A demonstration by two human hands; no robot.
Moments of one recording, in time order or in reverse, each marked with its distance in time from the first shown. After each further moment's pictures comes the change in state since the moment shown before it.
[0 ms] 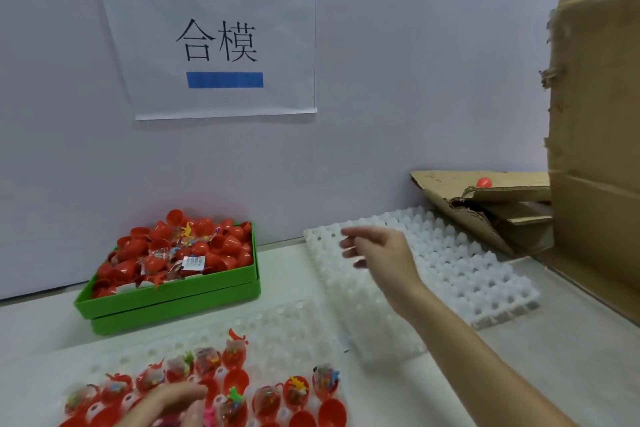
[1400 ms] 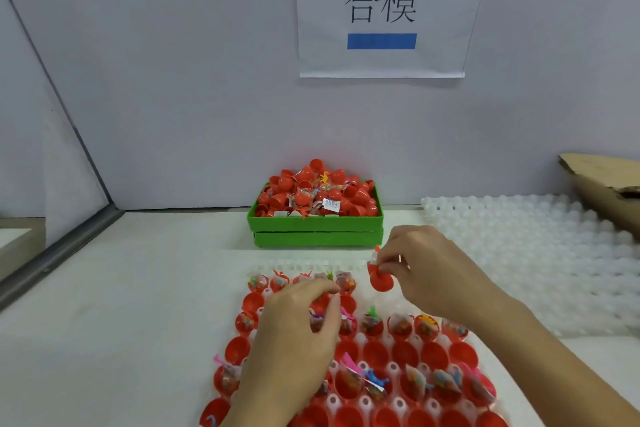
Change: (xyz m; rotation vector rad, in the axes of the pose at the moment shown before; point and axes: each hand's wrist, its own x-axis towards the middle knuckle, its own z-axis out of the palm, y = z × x) left_hand -0.020 0.001 -0.029 0.563 0.169 0.396; right_hand -0.080 -0.022 0.087 -0.992 -0.562 -0.640
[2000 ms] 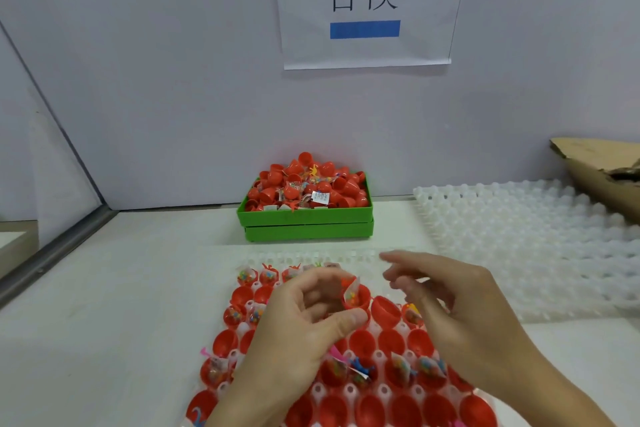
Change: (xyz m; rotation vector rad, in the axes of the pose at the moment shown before) left_hand -0.005 0.007 0.009 -0.744 -0.241 -0.177; right_hand -0.074 -0.015 -0.003 0.636 0.344 0.045
